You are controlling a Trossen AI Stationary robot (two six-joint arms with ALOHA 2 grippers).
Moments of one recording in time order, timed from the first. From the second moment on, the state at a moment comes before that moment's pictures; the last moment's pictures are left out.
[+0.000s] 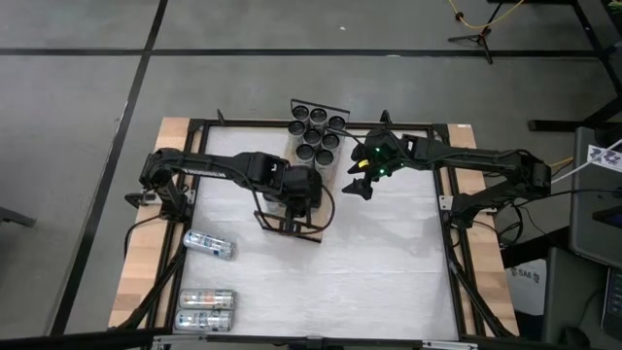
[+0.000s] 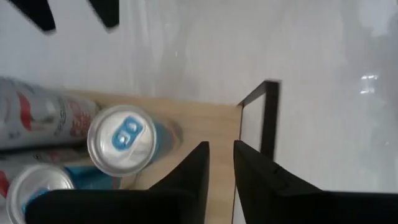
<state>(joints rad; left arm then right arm) -0.08 1.79 1.82 -1.12 -0.05 0.02 -0.30 1.35 1.02 -0.47 -0.33 0.23</state>
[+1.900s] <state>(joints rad) 0.07 1.79 1.62 -0.86 -0.08 0.00 -0.30 1.35 1.02 -0.47 -0.33 0.23</state>
